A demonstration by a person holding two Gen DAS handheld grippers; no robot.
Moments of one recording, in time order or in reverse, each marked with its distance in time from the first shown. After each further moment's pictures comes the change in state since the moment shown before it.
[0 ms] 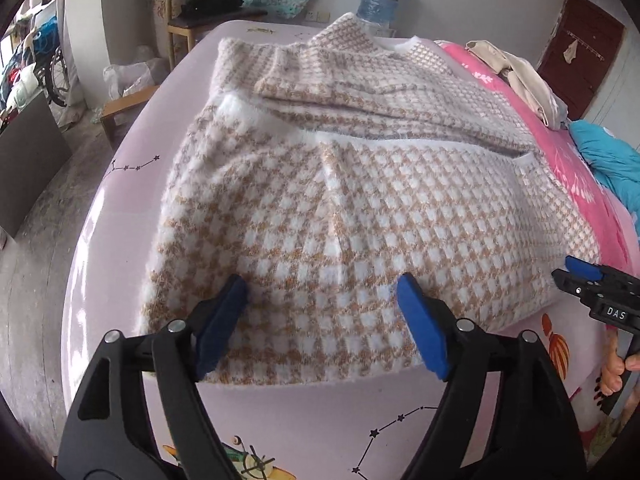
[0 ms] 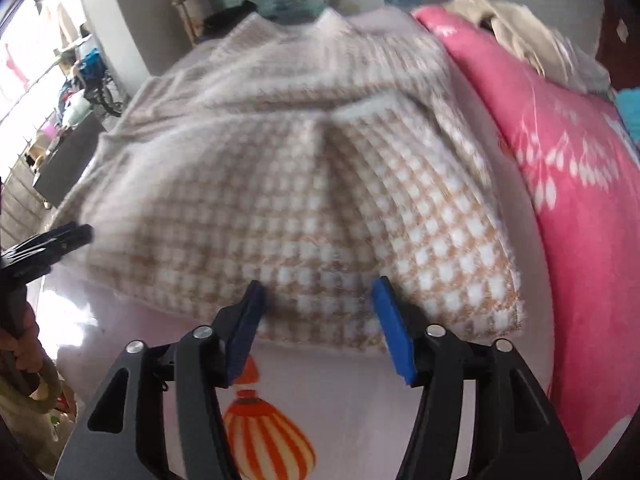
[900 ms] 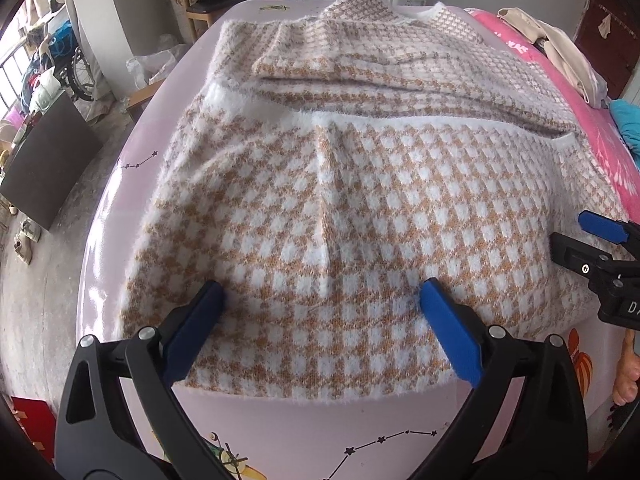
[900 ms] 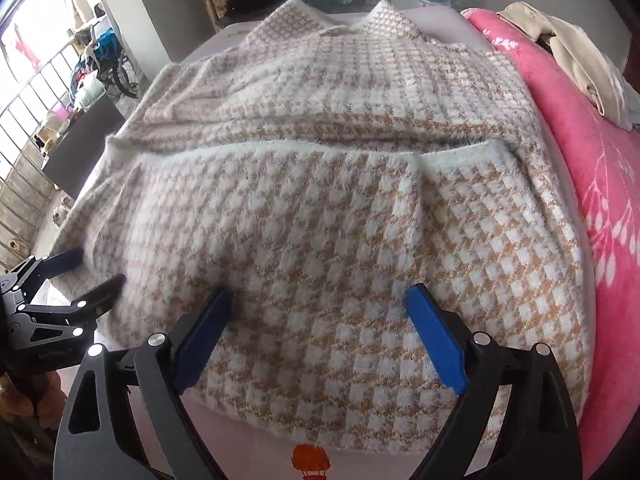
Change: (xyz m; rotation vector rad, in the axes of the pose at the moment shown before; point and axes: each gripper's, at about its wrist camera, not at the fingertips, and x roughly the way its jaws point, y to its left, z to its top) left arm 0.021 -0.026 0.013 -0.001 0.098 0.171; right arm 0.046 0.061 0.056 -0.121 0.076 -0.008
